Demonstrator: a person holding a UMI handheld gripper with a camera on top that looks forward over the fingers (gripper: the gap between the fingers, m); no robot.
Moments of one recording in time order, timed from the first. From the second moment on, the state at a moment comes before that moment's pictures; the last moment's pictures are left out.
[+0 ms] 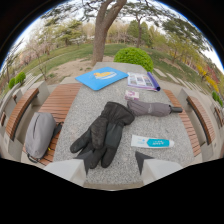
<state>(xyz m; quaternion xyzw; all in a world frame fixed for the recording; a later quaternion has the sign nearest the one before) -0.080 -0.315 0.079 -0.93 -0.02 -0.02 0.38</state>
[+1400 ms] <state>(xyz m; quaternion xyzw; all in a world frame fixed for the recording) -0.154 0.150 0.070 -0.88 -0.05 0.01 0.46</state>
